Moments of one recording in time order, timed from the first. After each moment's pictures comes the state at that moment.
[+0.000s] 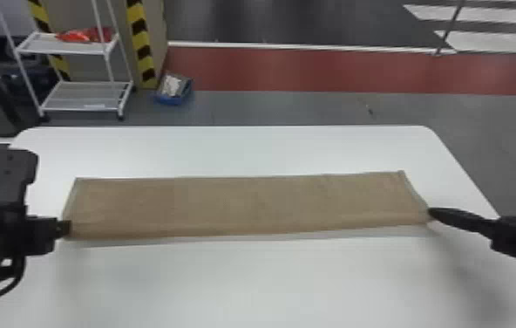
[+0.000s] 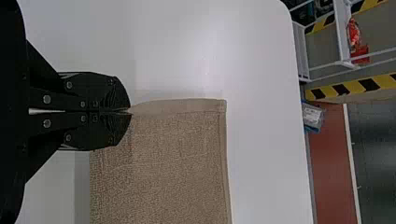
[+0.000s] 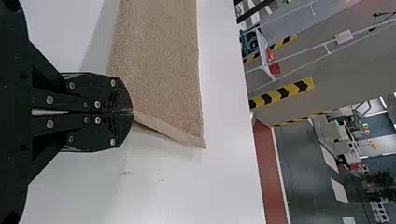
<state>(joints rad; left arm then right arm) -0.02 0.31 0.13 -2.02 0.22 1.36 0.05 -0.10 -0.44 -0.40 -1.34 -0.12 0.61 1.03</state>
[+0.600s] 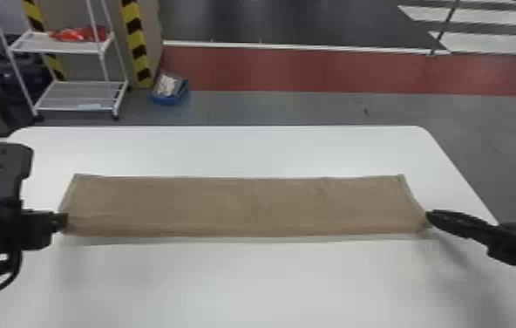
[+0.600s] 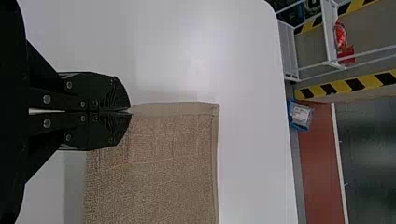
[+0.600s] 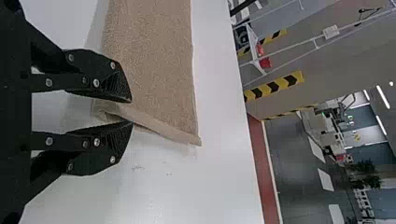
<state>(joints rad) -0.03 0.30 0.13 -2.02 0.22 1.33 0.05 -0.03 -0.41 -0.45 -1.41 -0.15 0.58 1.00</state>
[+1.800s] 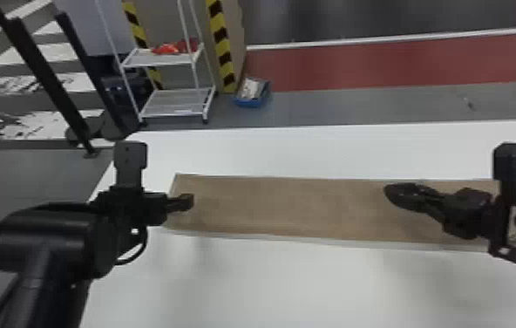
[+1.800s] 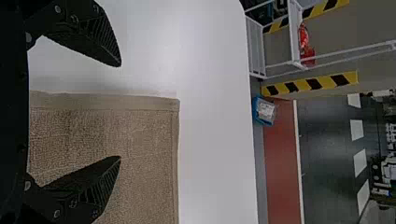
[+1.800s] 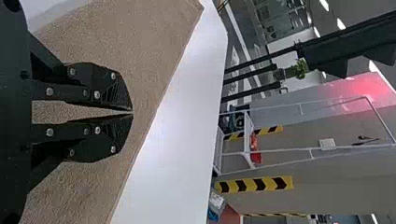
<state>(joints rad) -0.05 0.30 0.11 -1.88 0.23 1.07 0.03 -0.17 -0.16 -0.02 -1.46 -0.04 0.45 0.89</state>
